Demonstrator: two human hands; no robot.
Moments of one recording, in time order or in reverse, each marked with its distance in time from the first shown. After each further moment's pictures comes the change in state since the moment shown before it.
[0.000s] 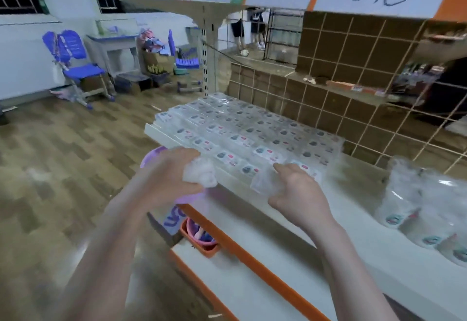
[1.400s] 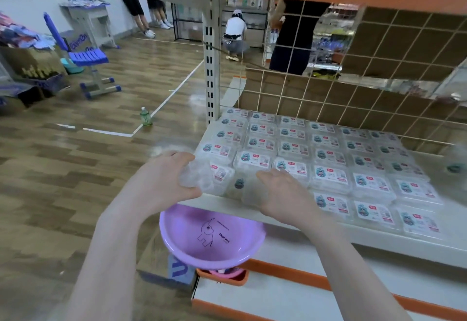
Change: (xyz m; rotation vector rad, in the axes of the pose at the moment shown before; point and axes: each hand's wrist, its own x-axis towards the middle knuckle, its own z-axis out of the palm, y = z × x) left_hand 0.243 -0.264 -0.056 -0.101 -0.236 0.332; right_hand 0.228 -0.199 0.121 -0.202 -0.133 0.287
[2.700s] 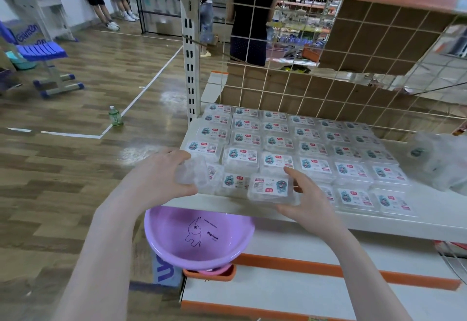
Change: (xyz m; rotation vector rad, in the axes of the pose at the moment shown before) left_hand 0.024 -0.009 0.008 -0.037 -0.096 0.092; right_hand -0.046 0.043 0.026 0.676 0.298 0.234
